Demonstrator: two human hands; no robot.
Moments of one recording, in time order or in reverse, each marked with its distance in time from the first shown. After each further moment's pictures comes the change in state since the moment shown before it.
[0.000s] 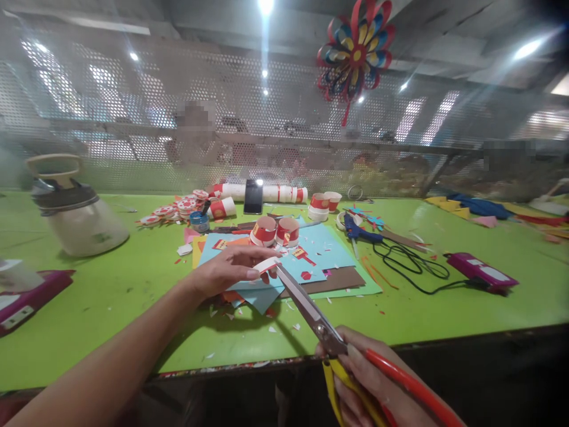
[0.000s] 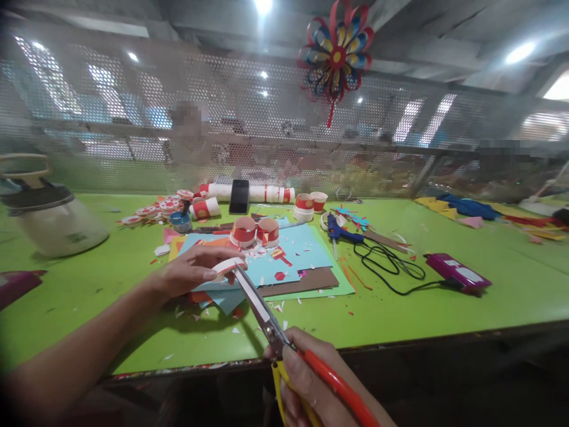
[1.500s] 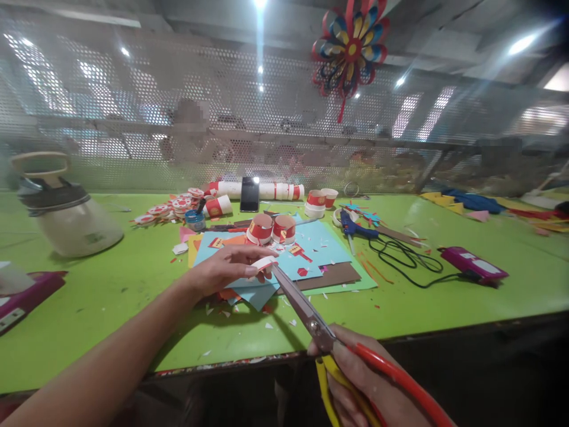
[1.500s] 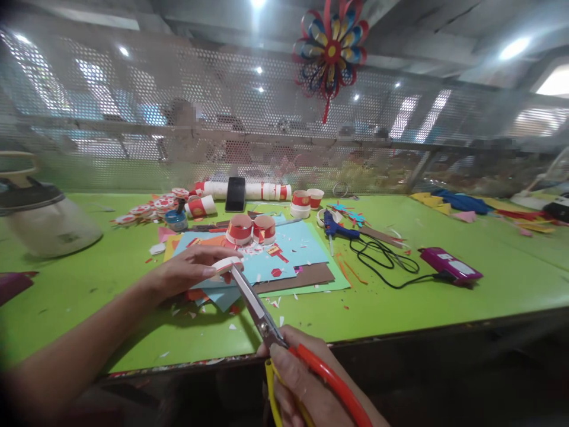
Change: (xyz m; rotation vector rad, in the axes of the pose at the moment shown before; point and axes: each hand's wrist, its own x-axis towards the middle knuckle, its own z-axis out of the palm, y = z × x) left_hand 0.001 0.002 0.002 0.077 0.020 -0.031; right_hand -0.001 0.002 0.004 0.031 -0.031 -0.005
